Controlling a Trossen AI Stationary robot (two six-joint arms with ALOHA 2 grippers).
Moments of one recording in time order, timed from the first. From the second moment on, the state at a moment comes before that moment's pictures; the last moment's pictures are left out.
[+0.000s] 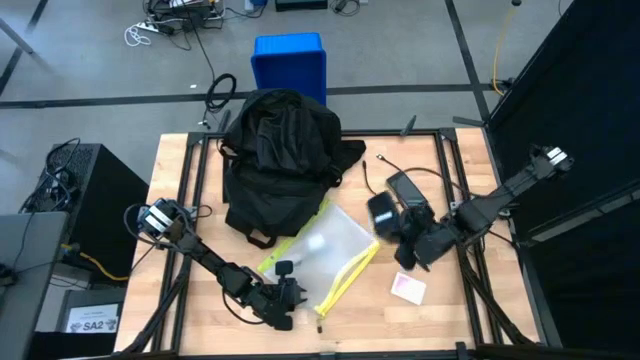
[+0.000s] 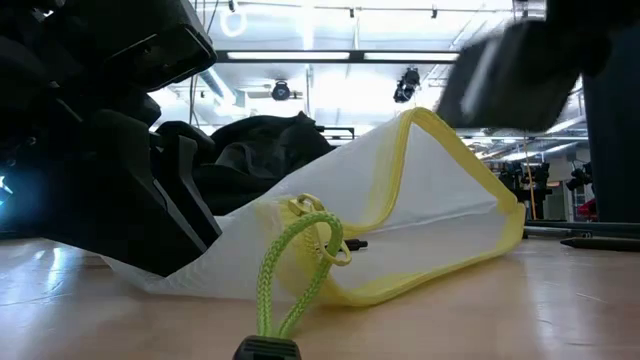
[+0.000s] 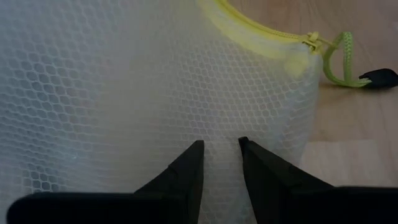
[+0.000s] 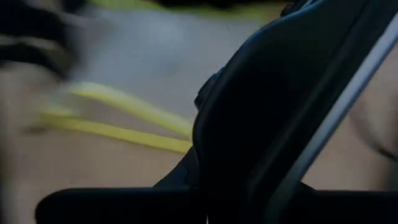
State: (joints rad) left arm -0.66 1.92 0.92 0.16 -0.53 -0.45; right arm 0.54 1.14 0.88 -0.87 0.53 1.03
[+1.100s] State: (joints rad) left arm -0.66 1.93 0.92 0.17 -0.52 -0.48; right arm 0.46 1.41 1.11 -1.13 0.18 0.96
